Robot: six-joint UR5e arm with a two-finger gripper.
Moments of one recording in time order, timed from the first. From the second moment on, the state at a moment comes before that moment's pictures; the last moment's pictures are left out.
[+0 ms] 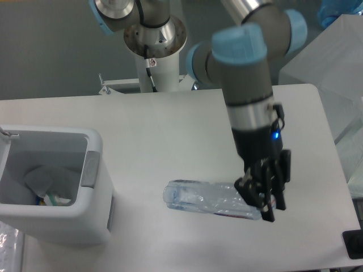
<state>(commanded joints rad) 2.47 -1.94 -1.19 -0.60 1.49 -0.28</state>
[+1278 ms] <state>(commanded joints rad) 2.10 -1.84 -1.22 -0.54 1.48 -0.16</state>
